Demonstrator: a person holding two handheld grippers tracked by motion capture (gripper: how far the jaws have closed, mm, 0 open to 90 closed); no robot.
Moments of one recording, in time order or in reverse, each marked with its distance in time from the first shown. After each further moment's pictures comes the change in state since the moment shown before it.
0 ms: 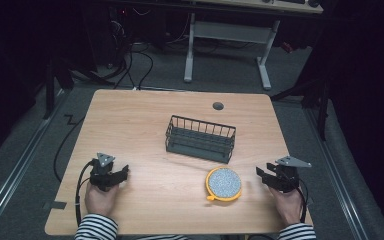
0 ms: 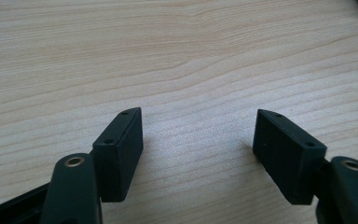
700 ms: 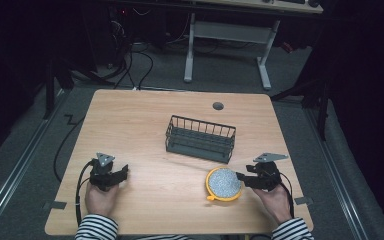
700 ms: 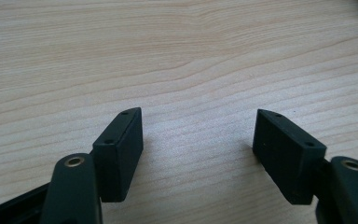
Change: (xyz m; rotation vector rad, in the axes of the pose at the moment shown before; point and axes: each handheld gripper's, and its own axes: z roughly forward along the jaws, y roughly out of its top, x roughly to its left) left arm 0.000 0.000 0.000 0.000 0.009 -0.006; right arm 0.047 0.027 0.014 0.131 0.187 -0.123
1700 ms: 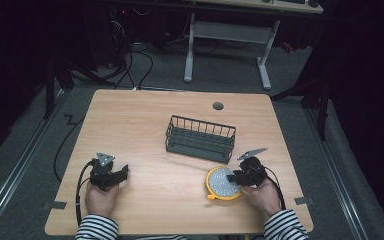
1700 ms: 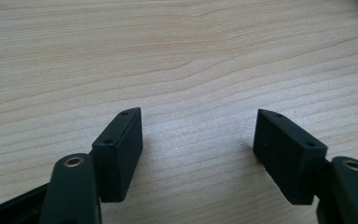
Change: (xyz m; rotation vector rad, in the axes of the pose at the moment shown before) left arm 0.000 0.000 0.000 0.001 0.001 0.000; right arm 0.008 0.016 0.036 0.191 0.102 -0.042
